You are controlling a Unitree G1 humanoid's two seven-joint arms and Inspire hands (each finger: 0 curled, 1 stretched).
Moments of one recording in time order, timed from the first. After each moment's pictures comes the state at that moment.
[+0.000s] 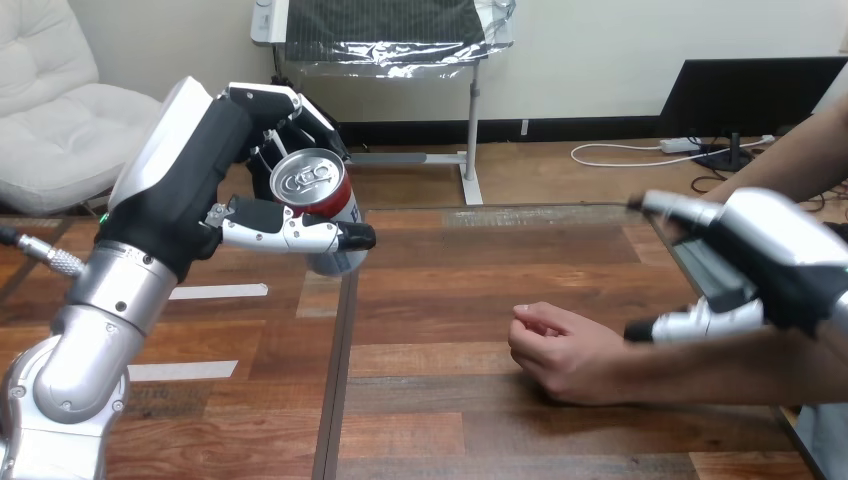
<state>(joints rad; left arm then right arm) -0.16 0.46 0.06 -0.24 0.24 -0.08 -0.22 -0.33 -0.77 0.05 0.58 -0.50 -0.56 0.25</state>
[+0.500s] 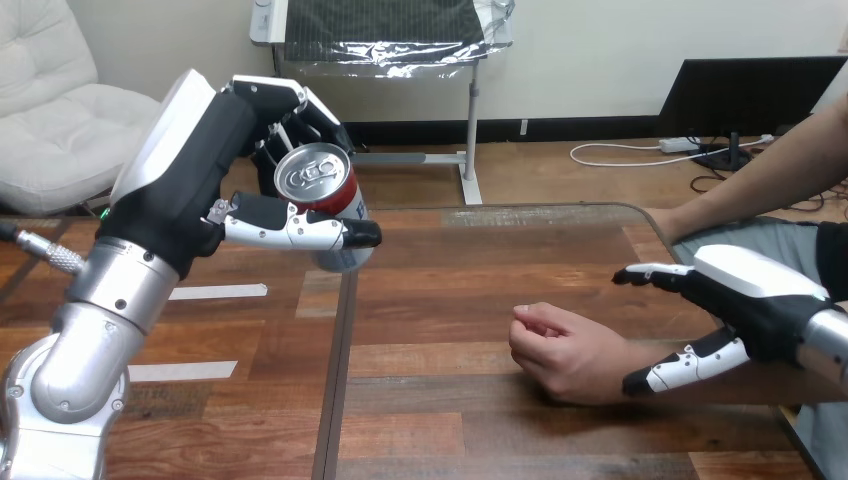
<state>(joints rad) -0.16 0.46 0.06 -0.27 0.22 -0.08 -0.23 -0.38 -0.77 0.14 0.65 -0.54 -0.50 0.36</state>
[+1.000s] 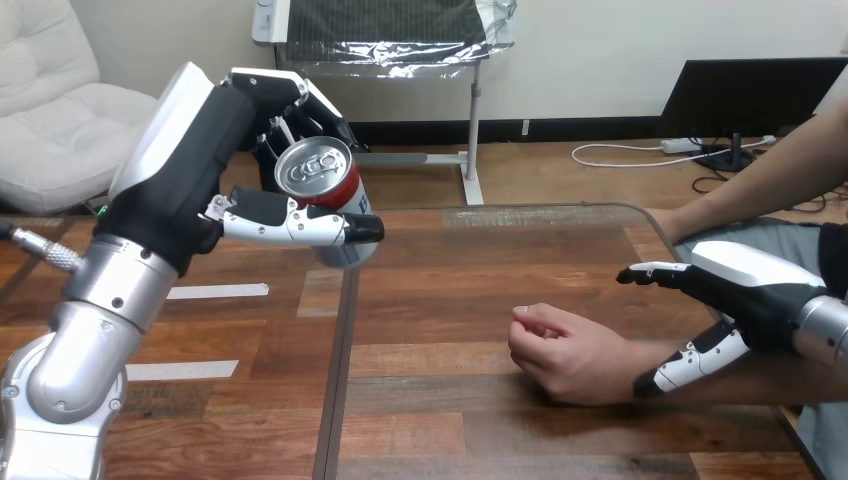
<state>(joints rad) -0.16 0.46 0.07 -0.29 0.21 -0.07 -0.23 -0.44 -0.77 0.18 0.69 -0.55 -0.46 0.39</state>
